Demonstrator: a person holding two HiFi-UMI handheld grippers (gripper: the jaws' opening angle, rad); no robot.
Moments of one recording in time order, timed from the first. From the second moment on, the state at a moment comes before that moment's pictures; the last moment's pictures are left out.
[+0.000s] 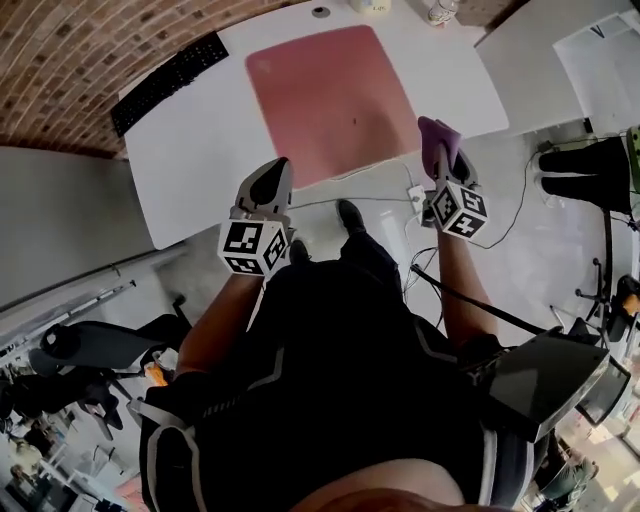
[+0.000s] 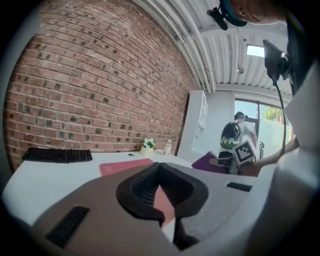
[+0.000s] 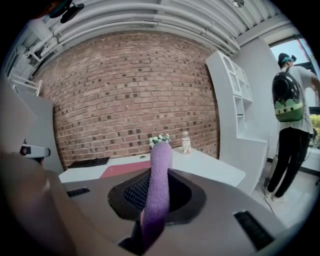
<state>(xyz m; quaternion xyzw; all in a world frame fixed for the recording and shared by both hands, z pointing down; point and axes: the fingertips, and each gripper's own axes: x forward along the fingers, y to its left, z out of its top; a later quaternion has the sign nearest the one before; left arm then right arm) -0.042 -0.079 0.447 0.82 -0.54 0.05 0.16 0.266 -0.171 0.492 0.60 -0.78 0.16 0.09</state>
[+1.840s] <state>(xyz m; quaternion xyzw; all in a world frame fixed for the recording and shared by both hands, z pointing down) -0.095 -0.049 0.522 0.71 -0.65 0.06 0.26 0.153 -0.182 0.657 0.44 -0.83 0.22 0.28</state>
